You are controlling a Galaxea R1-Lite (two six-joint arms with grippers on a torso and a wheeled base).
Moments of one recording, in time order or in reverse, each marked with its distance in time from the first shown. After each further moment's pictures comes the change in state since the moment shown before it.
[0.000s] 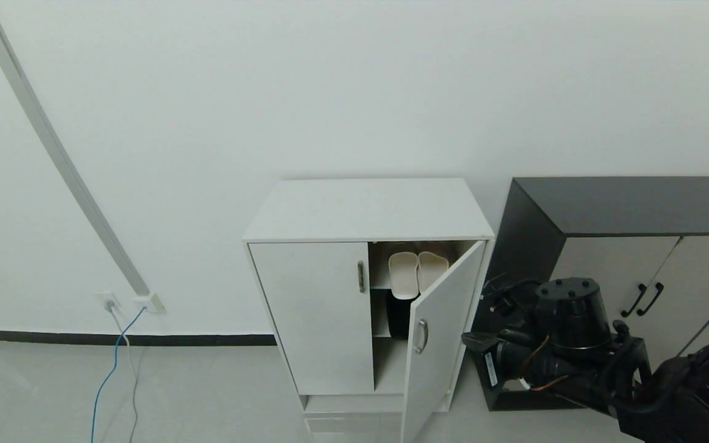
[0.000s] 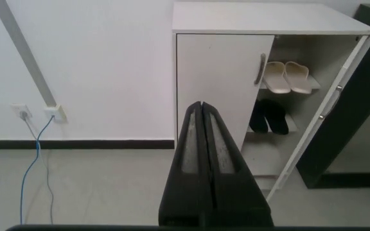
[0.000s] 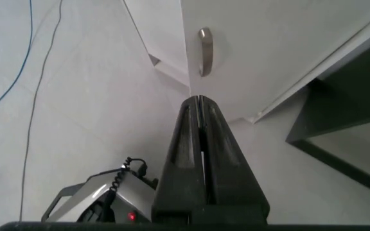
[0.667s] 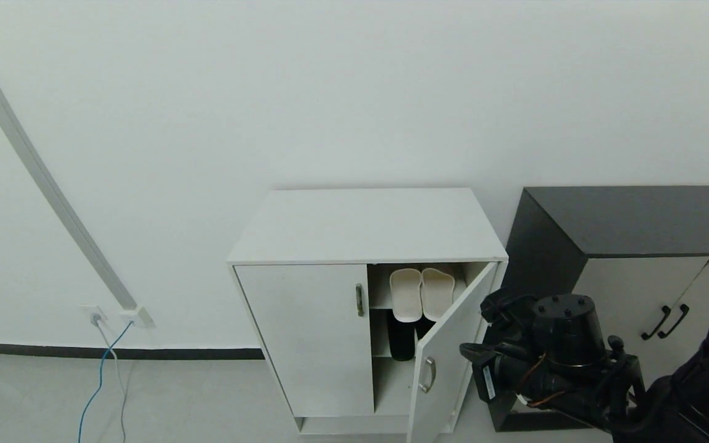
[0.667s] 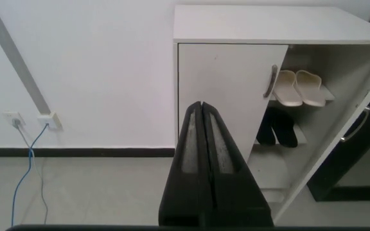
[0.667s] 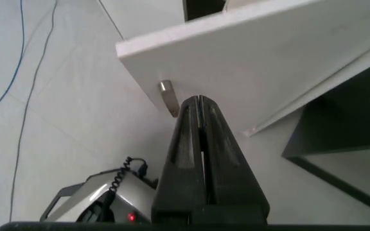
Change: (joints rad) left arm 0.000 0.000 0.000 0.000 0.001 0.000; right arm 0.008 0.065 0.061 -0.133 0.004 0.007
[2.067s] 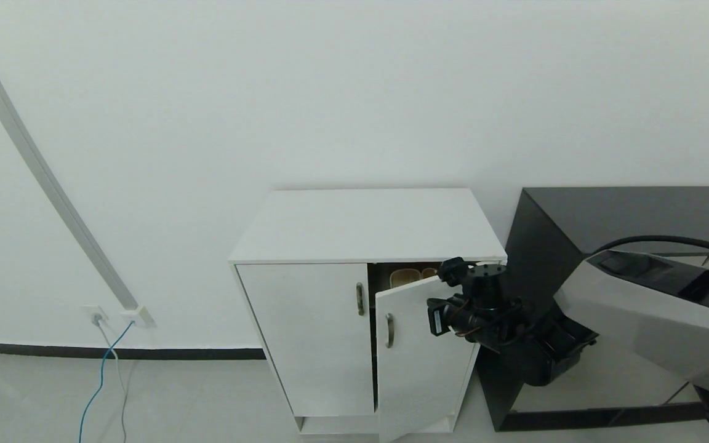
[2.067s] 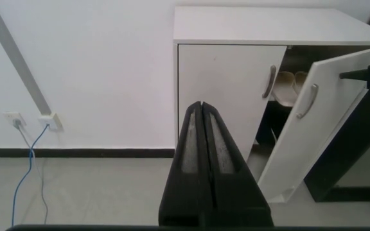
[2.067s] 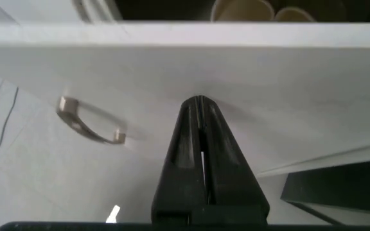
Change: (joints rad) left arm 0.000 0.000 0.000 0.000 0.002 -0.001; right arm -0.111 0.437 -0.591 0.049 0.000 0.003
